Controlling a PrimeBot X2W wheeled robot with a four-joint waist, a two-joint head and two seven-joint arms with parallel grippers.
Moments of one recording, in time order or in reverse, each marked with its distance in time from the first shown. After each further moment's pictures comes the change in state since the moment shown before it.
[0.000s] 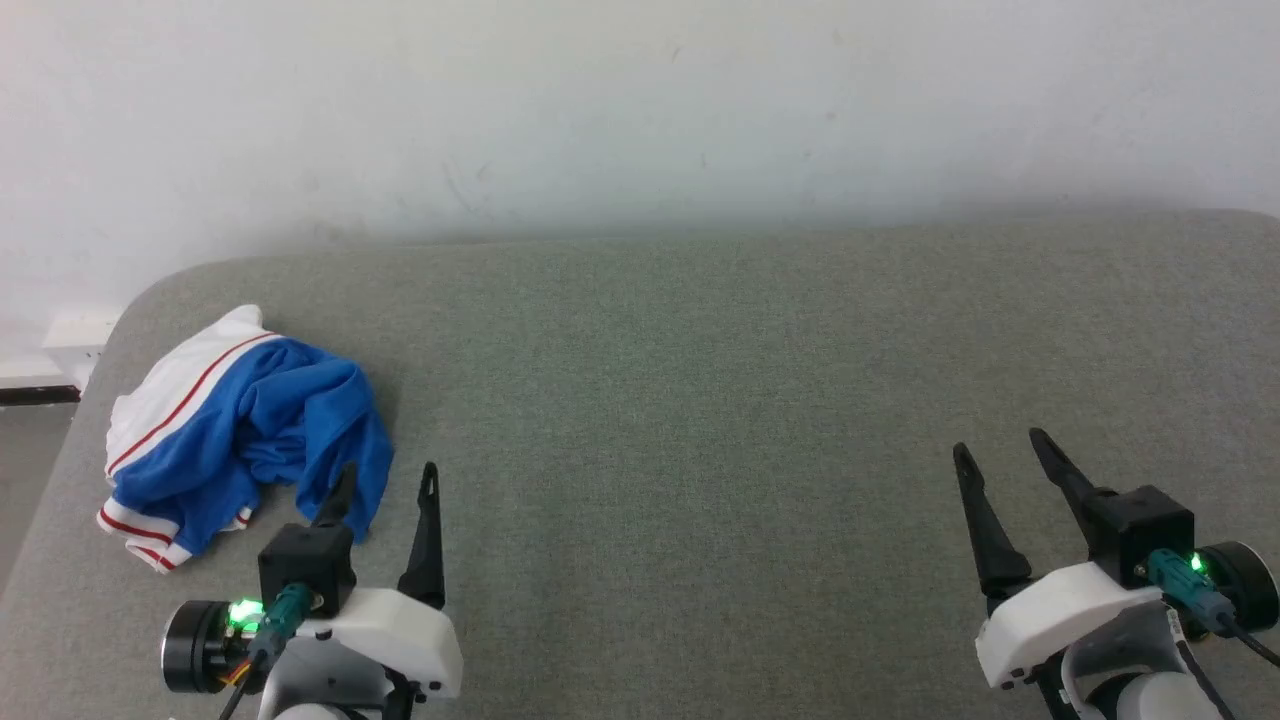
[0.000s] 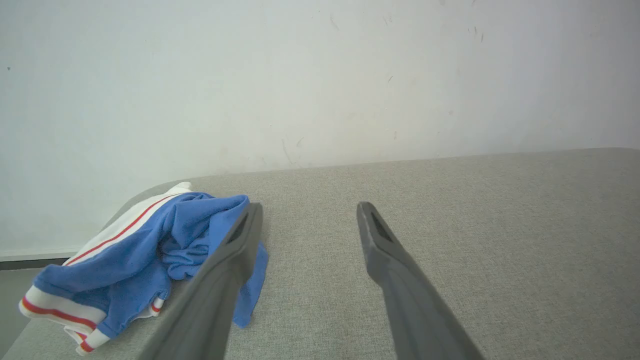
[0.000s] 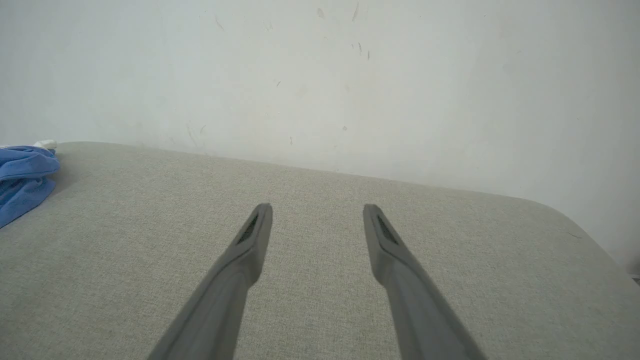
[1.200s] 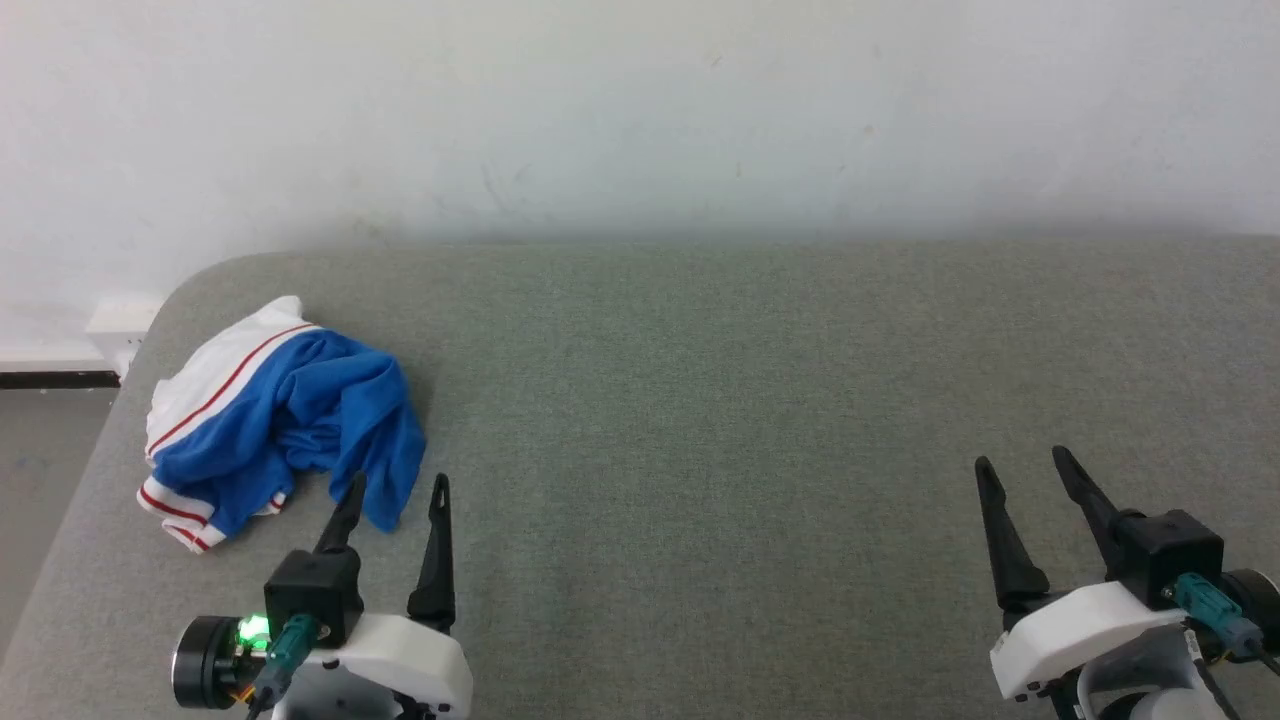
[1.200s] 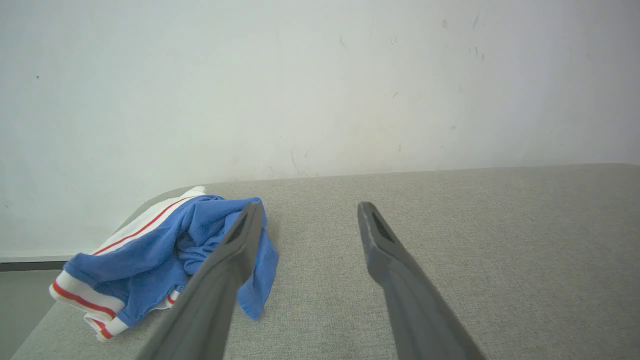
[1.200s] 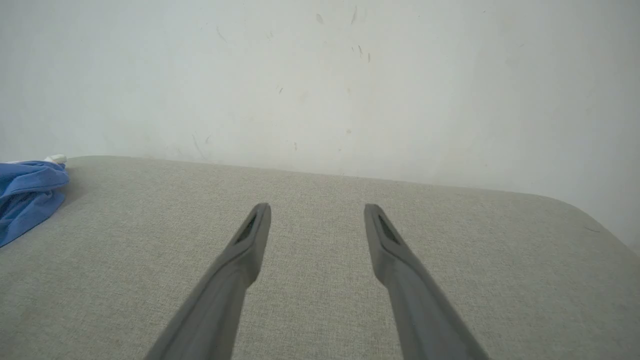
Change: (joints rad) left arm 0.032 0.000 -0.021 -0.006 -0.010 0.000 -0.072; right arm 0.017 0.000 -0.038 0.048 0.044 0.000 -0.072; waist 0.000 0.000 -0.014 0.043
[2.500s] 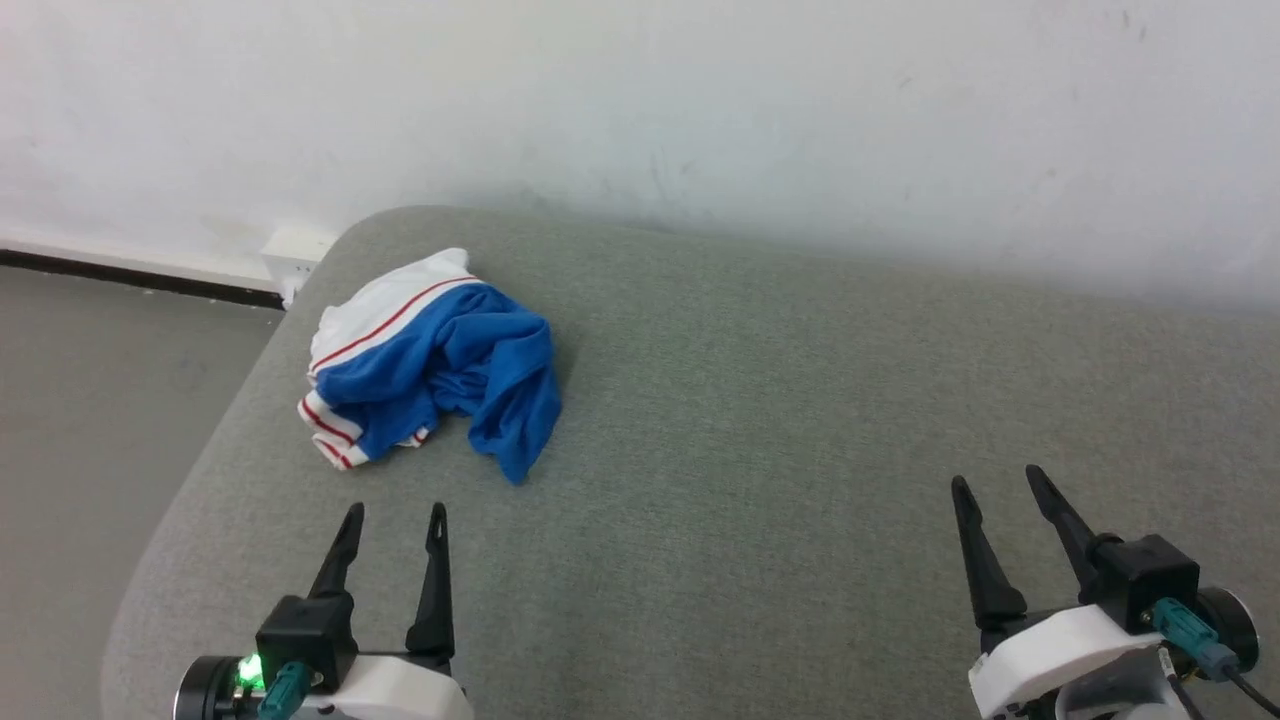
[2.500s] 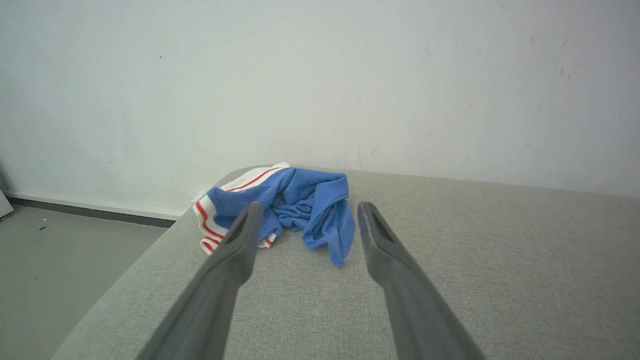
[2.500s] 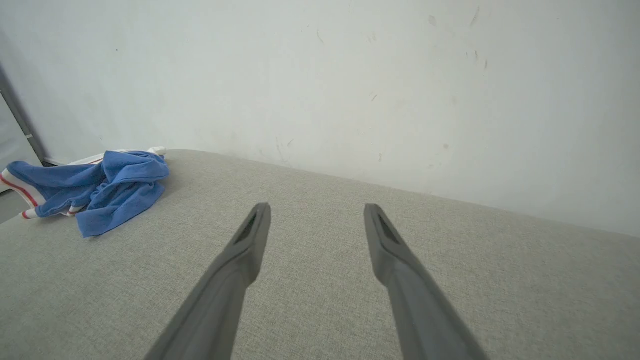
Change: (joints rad) left arm 0.056 0.000 -0.008 0.003 -0.035 0.011 -0.079; right arm 0.007 0.000 0.037 0.064 0.024 0.000 -0.081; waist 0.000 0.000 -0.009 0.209
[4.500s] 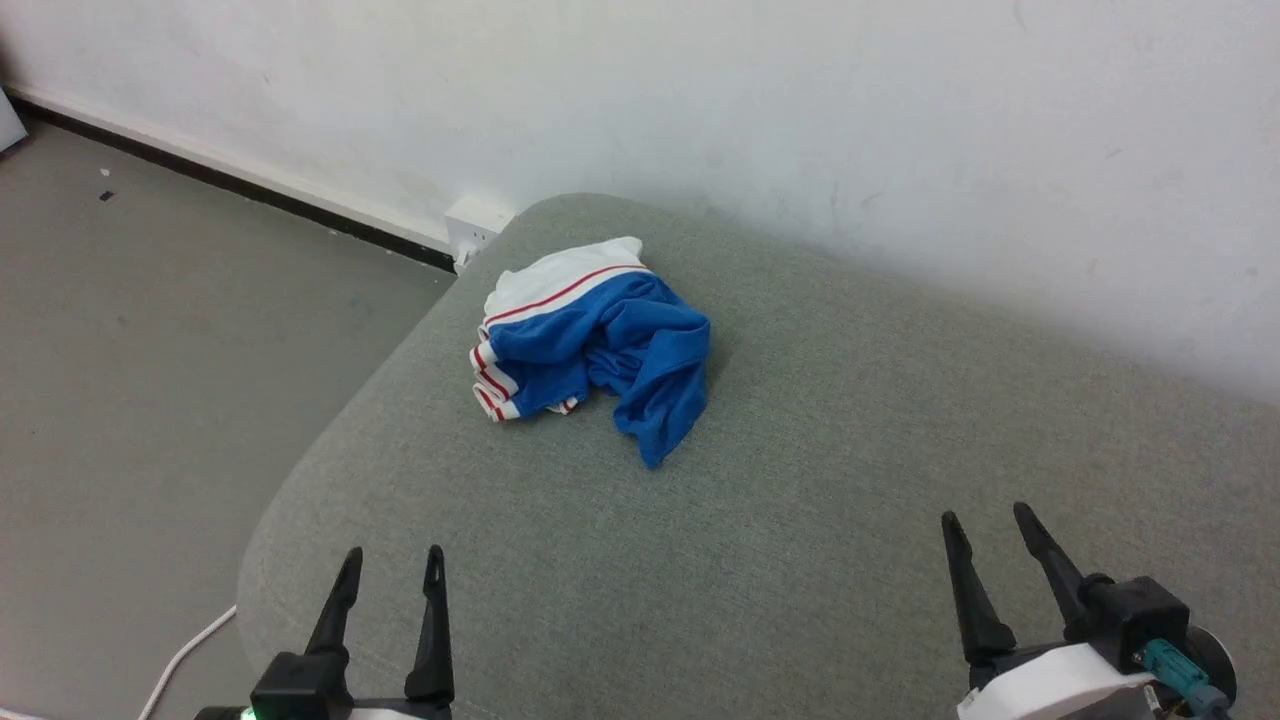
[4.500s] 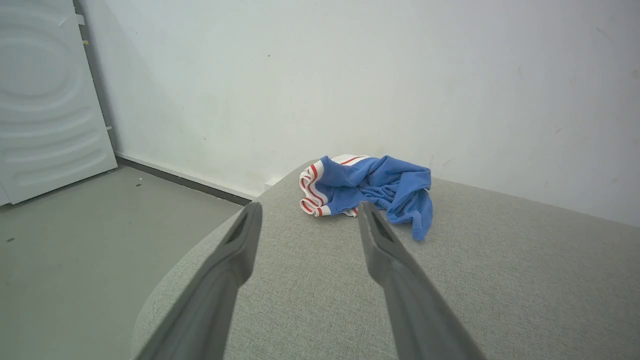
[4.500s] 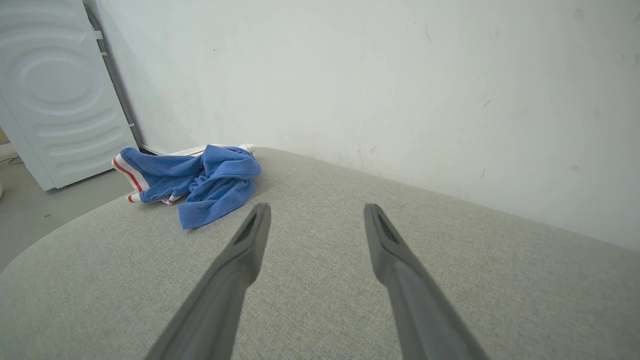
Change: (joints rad) left arm 0.065 -0.002 -0.007 0.036 -0.038 0.003 -0.104; right arm 0.025 0.000 0.023 0.090 0.044 0.000 -0.102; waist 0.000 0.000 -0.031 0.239
